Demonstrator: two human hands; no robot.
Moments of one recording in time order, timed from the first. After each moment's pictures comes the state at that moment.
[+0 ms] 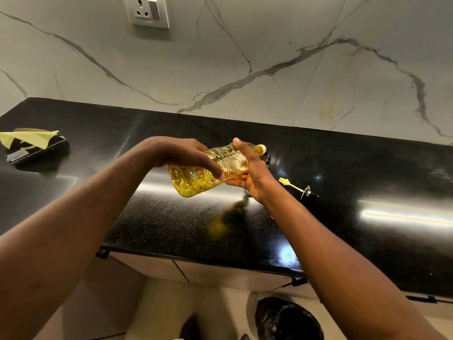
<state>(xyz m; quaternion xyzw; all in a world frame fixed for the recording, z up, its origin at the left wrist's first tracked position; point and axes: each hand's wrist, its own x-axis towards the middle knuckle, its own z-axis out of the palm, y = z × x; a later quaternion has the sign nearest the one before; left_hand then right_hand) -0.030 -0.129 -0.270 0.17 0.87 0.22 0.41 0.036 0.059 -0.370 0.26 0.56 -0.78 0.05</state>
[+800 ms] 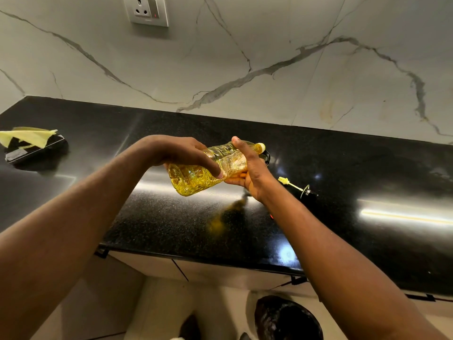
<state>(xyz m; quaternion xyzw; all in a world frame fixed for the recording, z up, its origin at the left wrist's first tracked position) -0.030 -0.131 -0.270 0.17 0.87 0.22 0.41 0.033 0.059 -0.373 0.26 0.57 -0.78 0.06</state>
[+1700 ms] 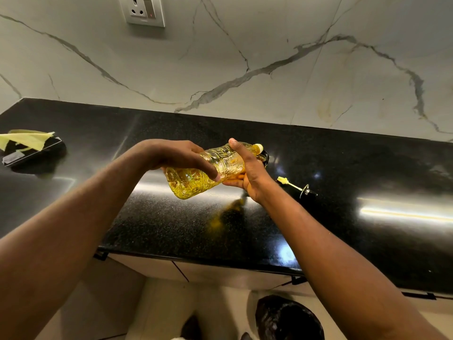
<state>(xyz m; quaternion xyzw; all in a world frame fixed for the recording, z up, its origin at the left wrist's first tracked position) -0.033 -0.135 -0.277 0.17 0.85 0.24 0.43 0.031 0.060 -0.378 0.26 0.57 -0.78 0.06</state>
